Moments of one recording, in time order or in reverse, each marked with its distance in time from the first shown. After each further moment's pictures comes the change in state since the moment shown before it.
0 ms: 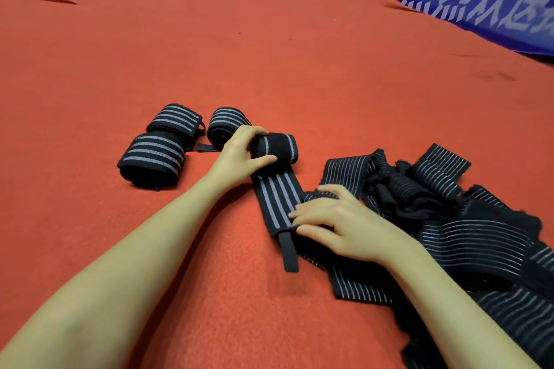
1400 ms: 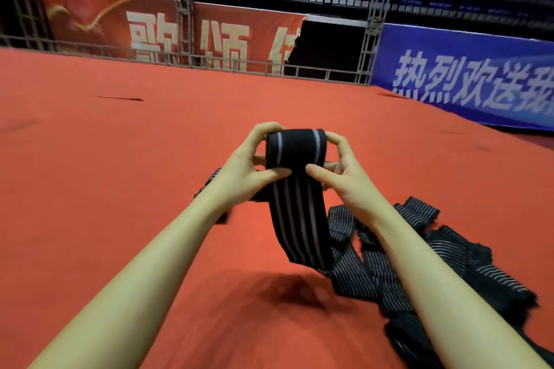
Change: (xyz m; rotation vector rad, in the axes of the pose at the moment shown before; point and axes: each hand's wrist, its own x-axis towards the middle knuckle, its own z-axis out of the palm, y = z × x) left_hand -0.072 0.198 -0.146 -0.393 -0.047 0.146; right_hand 0.018 -0.111 -0.108 0.895 0.447 0.121
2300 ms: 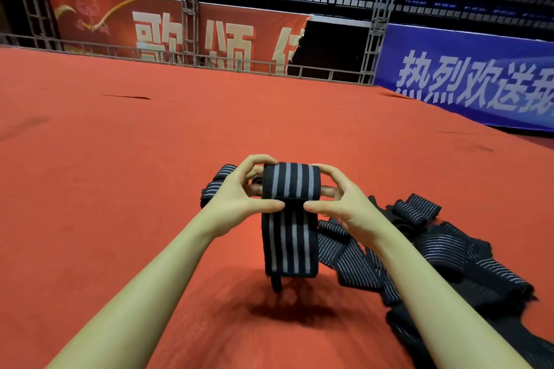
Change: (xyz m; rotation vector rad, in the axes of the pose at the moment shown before) left_hand -0.057 0.022 -0.006 -0.179 -0.008 -0.227; right_hand -0.036 0.004 0.017 0.068 -0.076 0.168
